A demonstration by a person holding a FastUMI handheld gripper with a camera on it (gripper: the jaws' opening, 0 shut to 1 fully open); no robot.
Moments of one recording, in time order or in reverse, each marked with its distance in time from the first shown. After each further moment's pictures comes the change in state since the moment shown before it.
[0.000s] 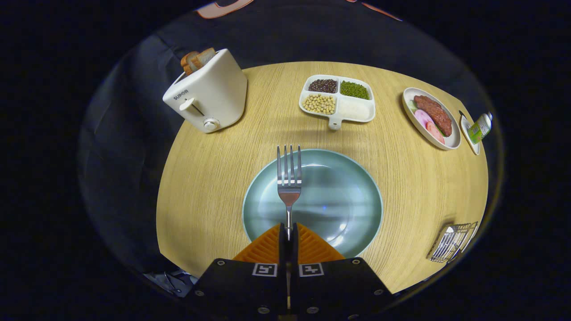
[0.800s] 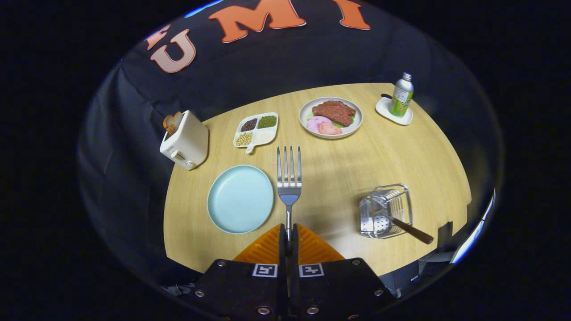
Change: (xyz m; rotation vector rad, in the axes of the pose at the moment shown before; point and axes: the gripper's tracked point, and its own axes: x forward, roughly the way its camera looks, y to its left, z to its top) arm -0.144 -0.170 -0.055 0.224 -0.192 -0.061
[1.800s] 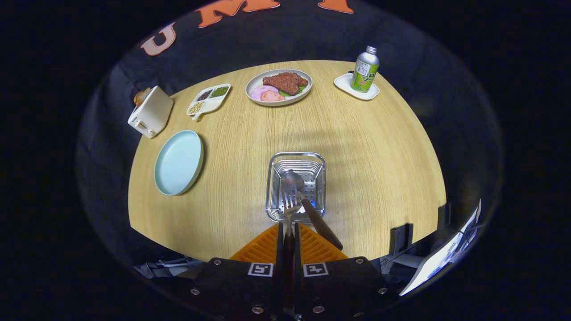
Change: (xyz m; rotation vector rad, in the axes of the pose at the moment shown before) arm 0.005 -0.131 -0.039 -0.063 0.165 -0.093
